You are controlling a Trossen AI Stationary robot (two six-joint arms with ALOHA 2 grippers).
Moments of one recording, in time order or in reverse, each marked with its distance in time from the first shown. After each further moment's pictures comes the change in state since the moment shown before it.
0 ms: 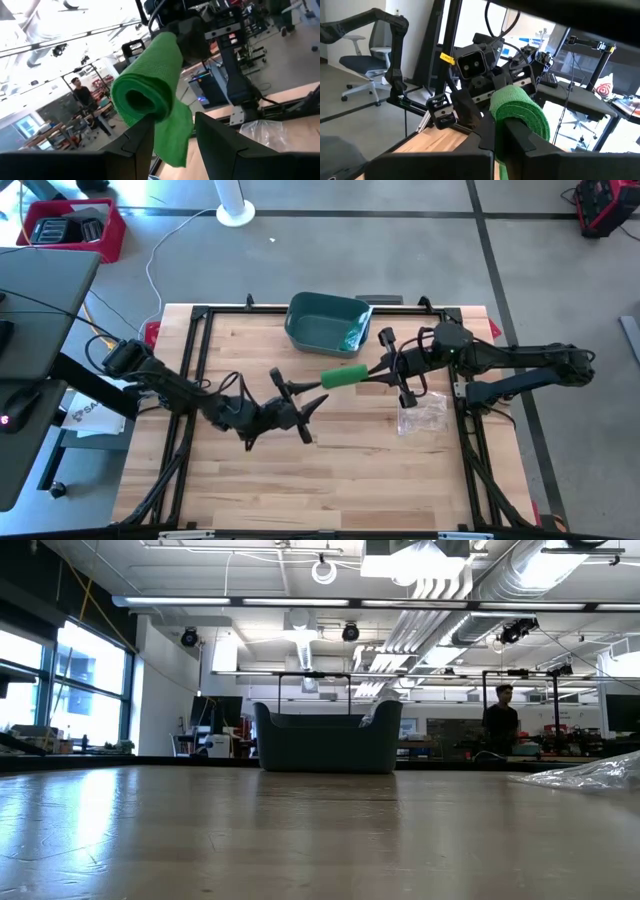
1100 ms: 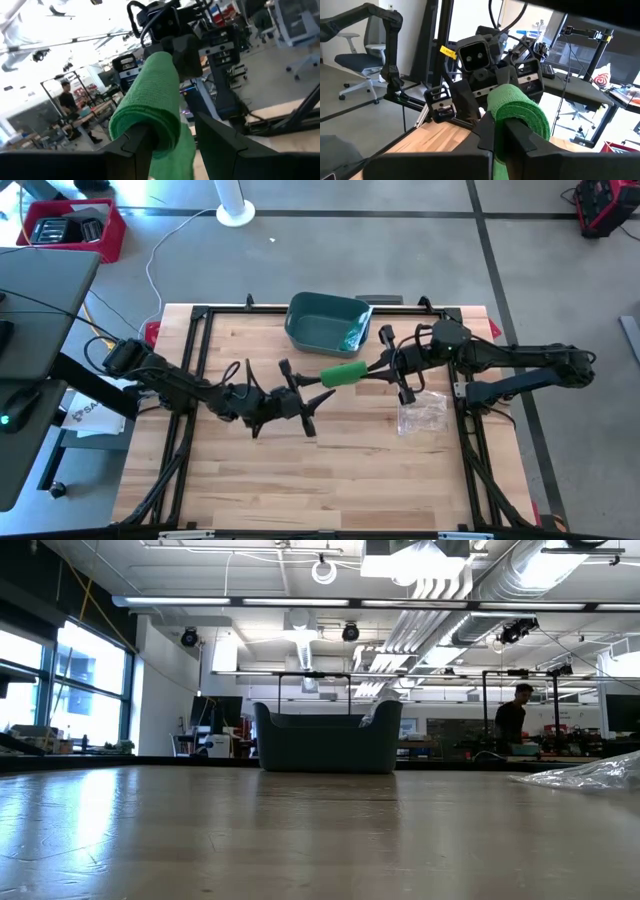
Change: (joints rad) left arm 0.093 -0.004 0.000 -0.001 0.200 -0.080; right arm -0.032 0.000 0.000 -0.034 -0.003 0.020
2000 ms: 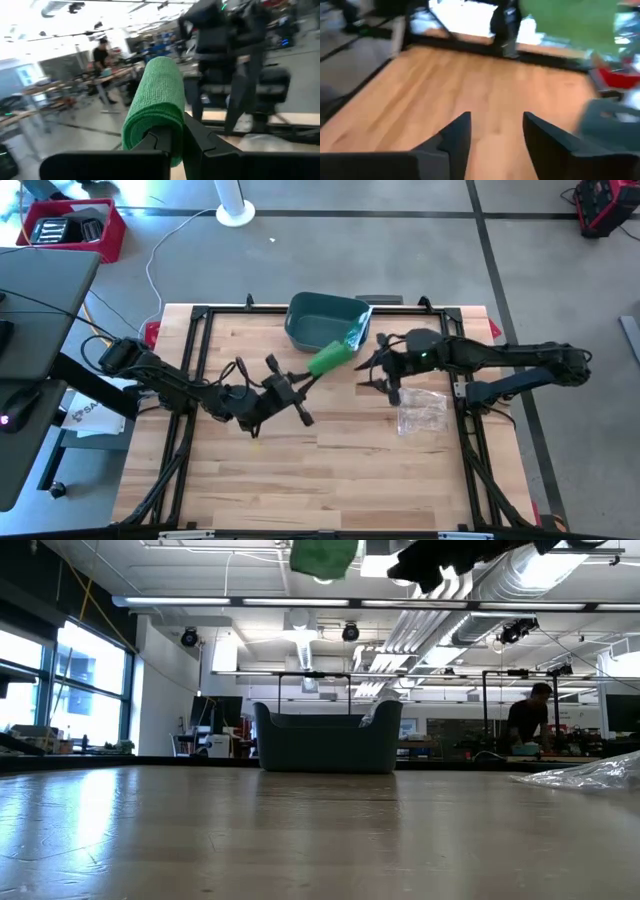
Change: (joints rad) left arm -0.019 -0.041 0.000 -0.086 -0.252 -0.228; right arm -0.001 0.045 -0.001 -0.356 0.209 0.014
